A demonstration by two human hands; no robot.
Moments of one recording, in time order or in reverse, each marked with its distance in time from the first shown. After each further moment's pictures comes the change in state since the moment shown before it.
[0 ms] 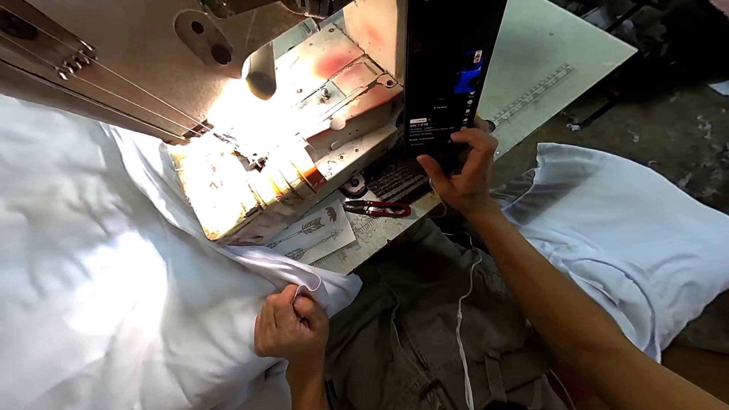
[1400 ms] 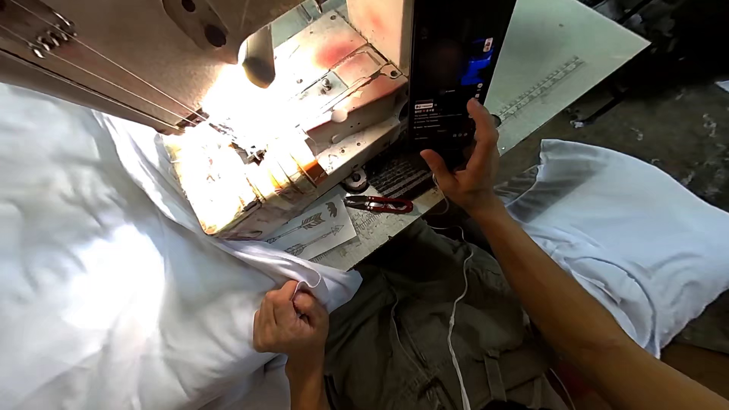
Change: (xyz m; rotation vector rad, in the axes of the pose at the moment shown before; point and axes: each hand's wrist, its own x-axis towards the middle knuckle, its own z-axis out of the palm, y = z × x) left_hand -0.001 0.000 0.002 0.008 0.025 0.010; right_hand 0.002 0.009 0.003 -0.027 0.008 -0.090
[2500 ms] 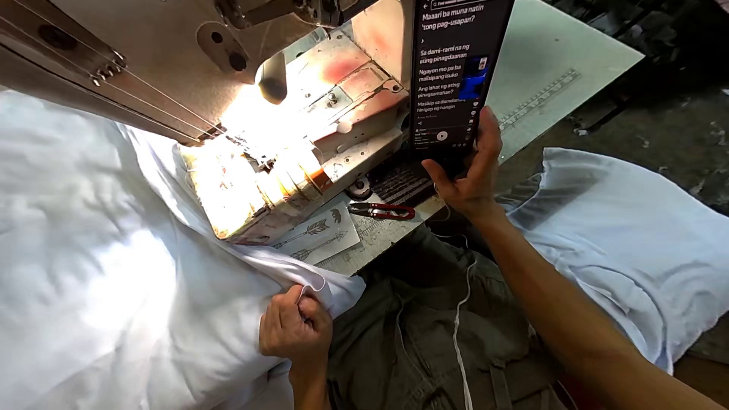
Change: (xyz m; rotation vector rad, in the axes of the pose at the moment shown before) left_hand 0.000 0.000 -0.003 0.003 -0.019 0.002; right_hand -0.004 -0.013 -0.009 0.062 -0.082 0.125
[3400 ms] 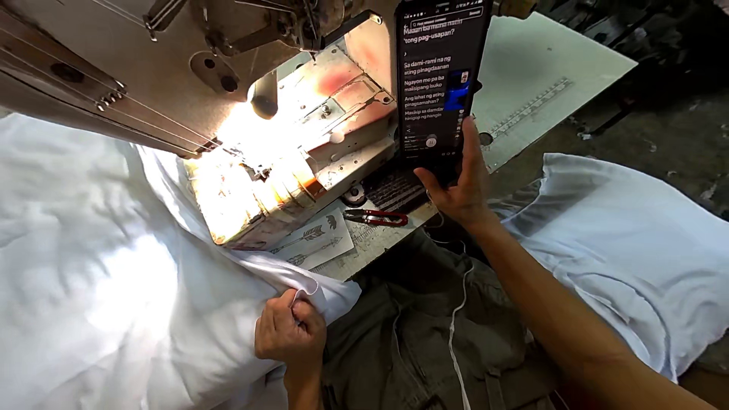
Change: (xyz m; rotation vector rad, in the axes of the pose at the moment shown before) left_hand 0.000 0.002 0.001 0.011 0.007 -0.011; right_hand 0.006 0.005 0.000 -0.050 0.005 -0.062
